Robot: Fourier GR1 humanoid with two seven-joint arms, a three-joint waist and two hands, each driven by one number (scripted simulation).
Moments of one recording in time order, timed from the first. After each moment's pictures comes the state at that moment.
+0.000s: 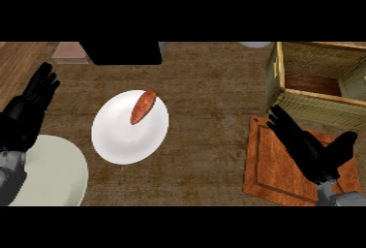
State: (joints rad) left arm -0.22 0.61 -0.16 -1.52 0.36 0.27 0.10; right arm -0.06 -0.42 0.24 -1.51 -0.48 0.03 0.10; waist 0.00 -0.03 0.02
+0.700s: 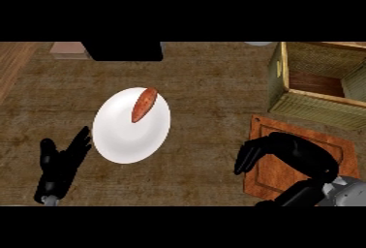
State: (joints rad) left arm 0.02 0.48 -0.30 -1.40 0.39 0.25 0.18; right arm -0.20 -0.49 0.36 -1.71 -0.37 0.54 -0.20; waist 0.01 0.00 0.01
